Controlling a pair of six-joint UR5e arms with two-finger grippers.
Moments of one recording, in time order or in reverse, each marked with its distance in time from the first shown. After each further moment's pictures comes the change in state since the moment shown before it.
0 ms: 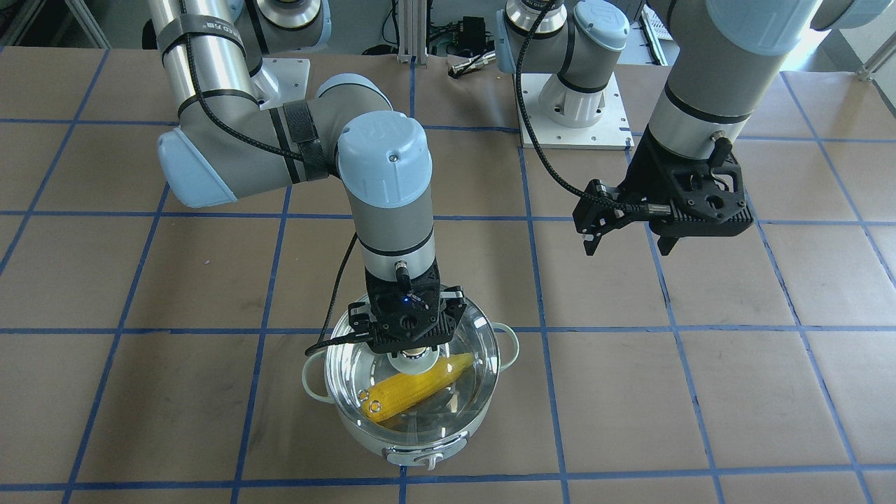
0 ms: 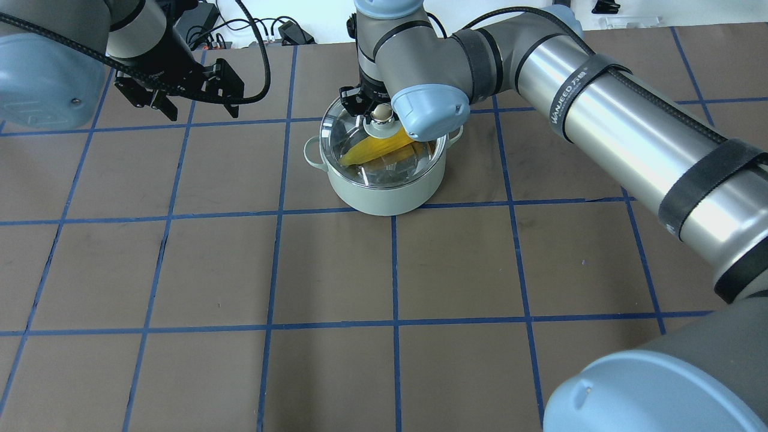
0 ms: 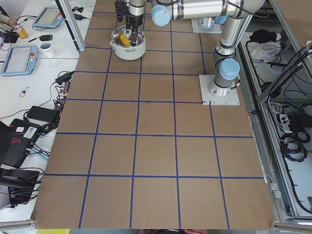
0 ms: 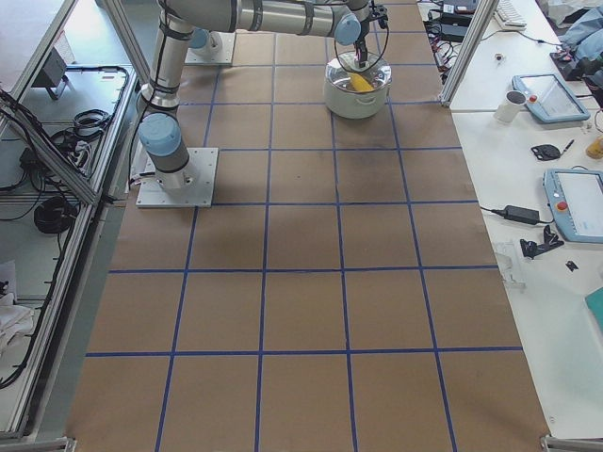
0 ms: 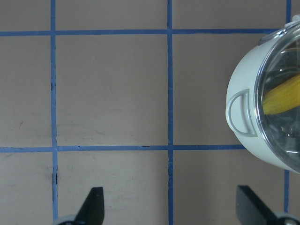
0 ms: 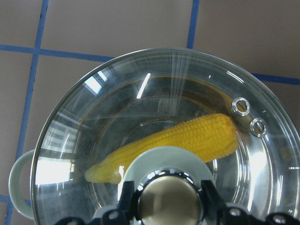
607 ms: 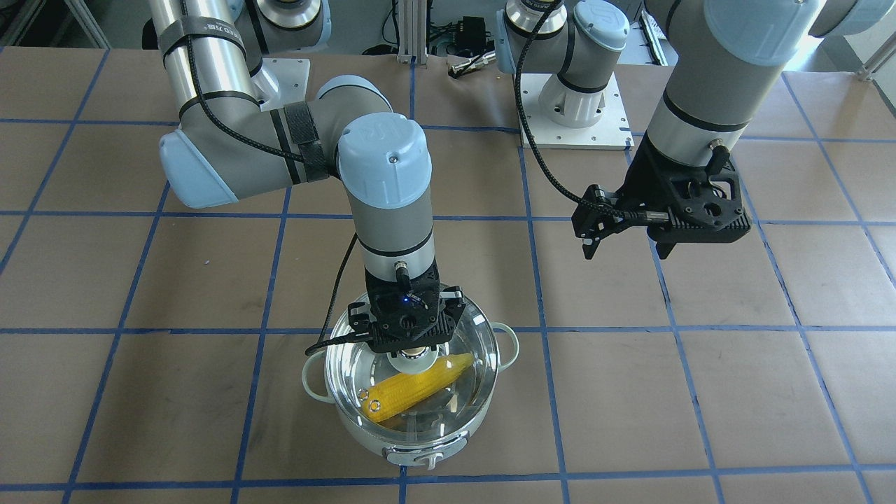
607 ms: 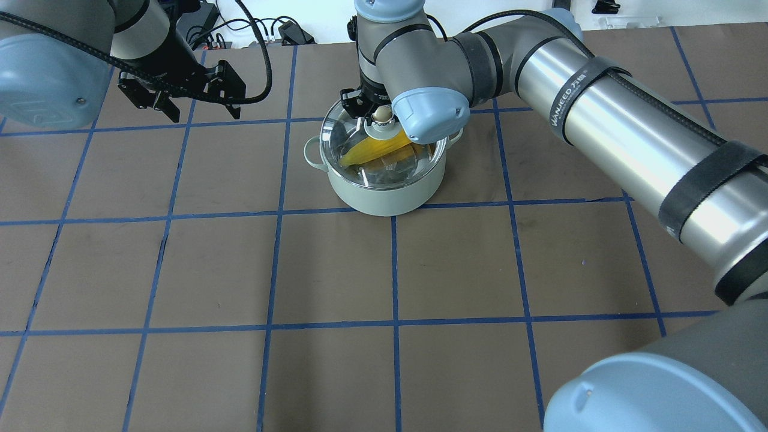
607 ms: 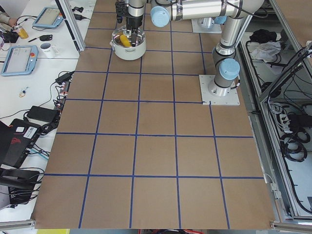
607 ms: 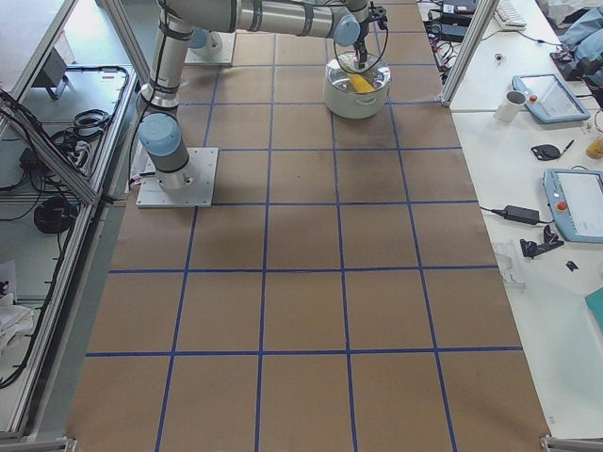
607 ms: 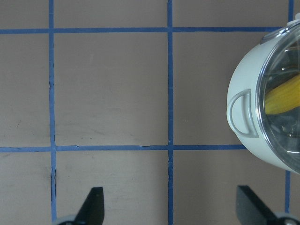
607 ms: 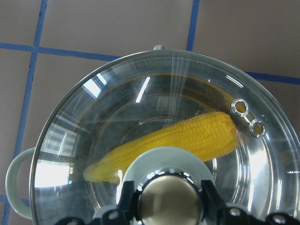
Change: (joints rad) left arm 0.000 -0.011 0.000 0.001 -0.001 -0.002; right arm 0.000 0.001 0.009 -0.007 -0.002 -0.003
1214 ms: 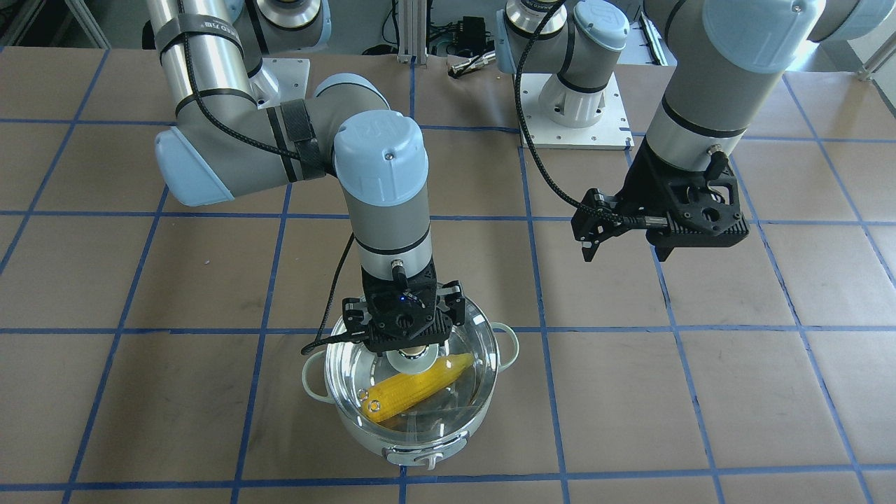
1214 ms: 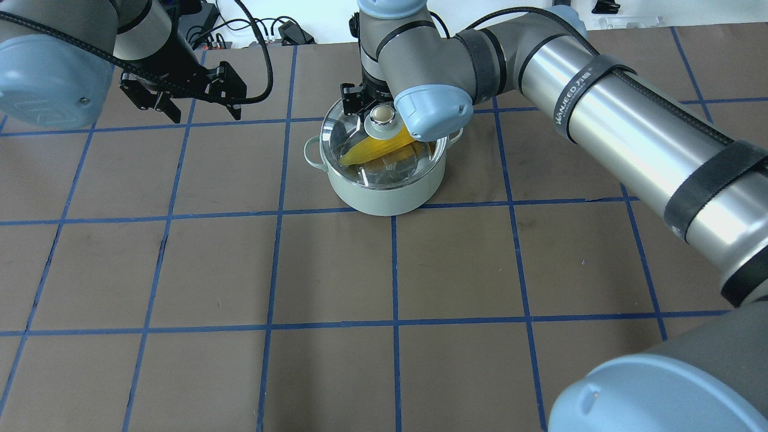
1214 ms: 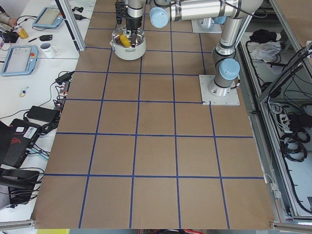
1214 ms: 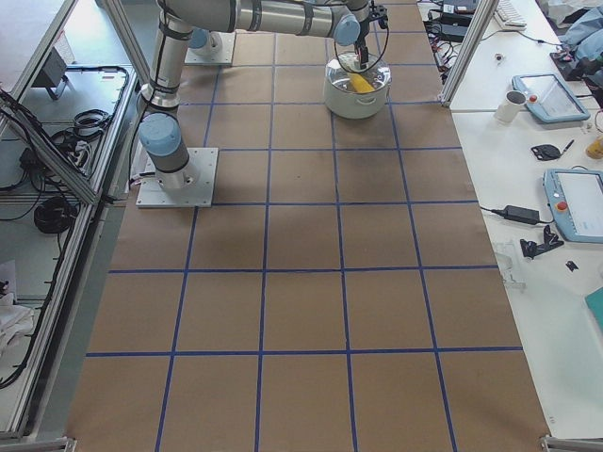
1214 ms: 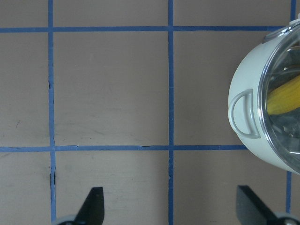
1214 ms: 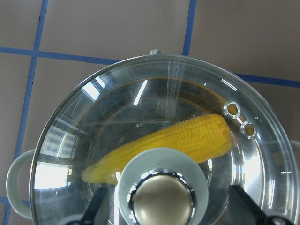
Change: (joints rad) left arm 0.000 -0.007 0.000 0.002 0.001 -0.002; right arm -0.006 -0.011 0.000 0.001 0.000 -0.002
